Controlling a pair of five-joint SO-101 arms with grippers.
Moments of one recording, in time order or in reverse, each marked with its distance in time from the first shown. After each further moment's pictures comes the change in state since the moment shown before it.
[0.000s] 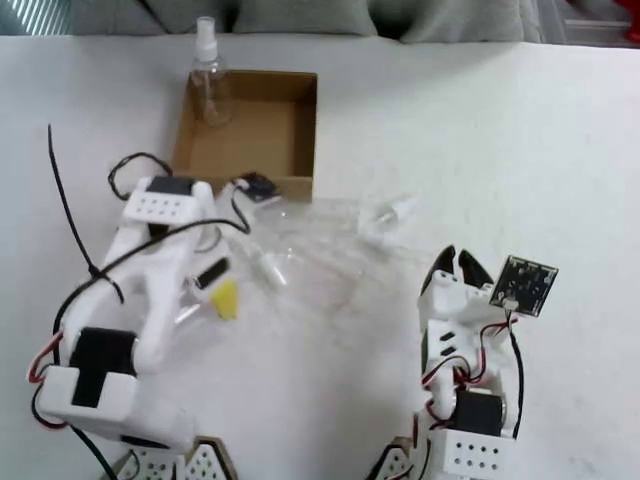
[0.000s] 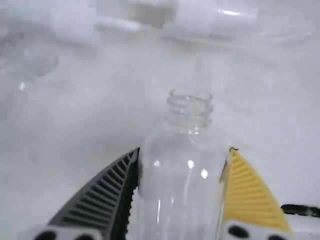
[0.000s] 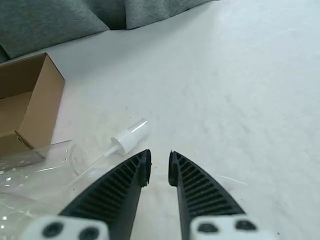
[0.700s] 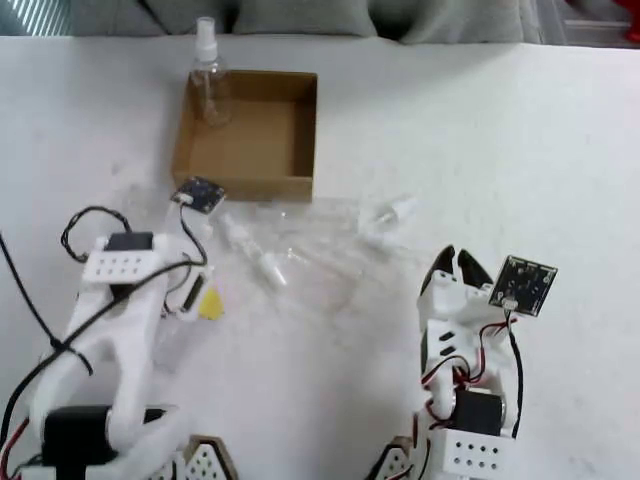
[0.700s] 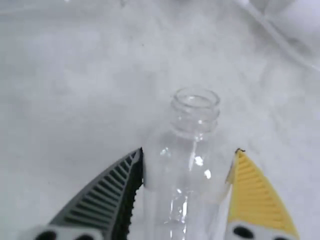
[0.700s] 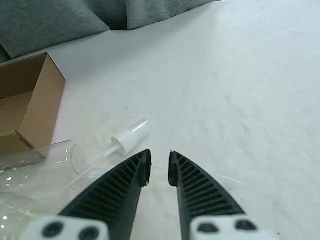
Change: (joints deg) left arm -7.5 -22.8 25.9 -17.3 12.4; right arm -0.1 0.0 0.0 0.0 0.0
